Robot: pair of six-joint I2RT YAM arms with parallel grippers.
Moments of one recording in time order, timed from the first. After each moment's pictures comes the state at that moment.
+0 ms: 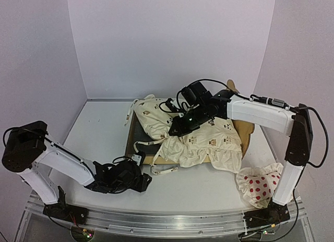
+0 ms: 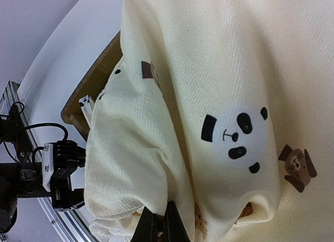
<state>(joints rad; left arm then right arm) -1.22 1.60 0.56 0.23 -0.34 -0.73 0.83 1.84 1.60 -0.67 -0.20 0.24</state>
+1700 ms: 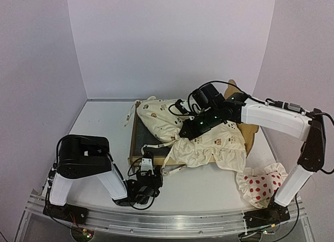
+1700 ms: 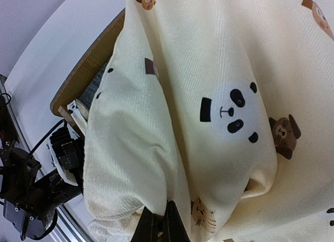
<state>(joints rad) -1.31 2.18 0.74 0.99 -0.98 -0.58 0.82 1.68 1.45 -0.67 -0.11 0.19</state>
